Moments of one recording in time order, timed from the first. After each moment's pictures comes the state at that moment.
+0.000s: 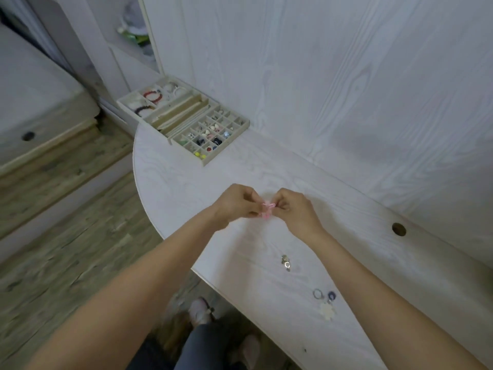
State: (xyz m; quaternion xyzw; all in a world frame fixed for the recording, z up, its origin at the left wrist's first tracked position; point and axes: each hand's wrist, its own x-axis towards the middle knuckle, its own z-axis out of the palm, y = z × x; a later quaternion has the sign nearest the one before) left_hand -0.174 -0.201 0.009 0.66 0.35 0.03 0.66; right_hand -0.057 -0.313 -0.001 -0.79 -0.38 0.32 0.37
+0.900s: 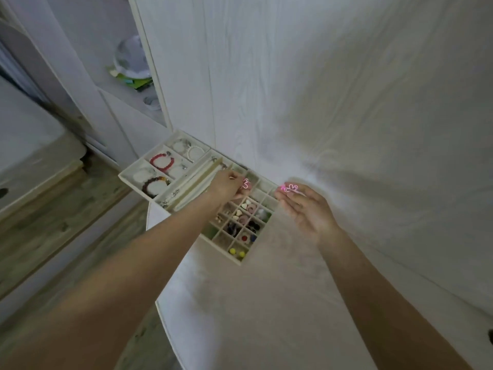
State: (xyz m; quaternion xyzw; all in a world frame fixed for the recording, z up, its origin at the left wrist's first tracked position) left_hand -0.088 0.126 -0.007 0.63 0.44 0.11 0.63; right_hand 0.011 -0.035 0.008 -0.54 -0.03 0.44 0.72
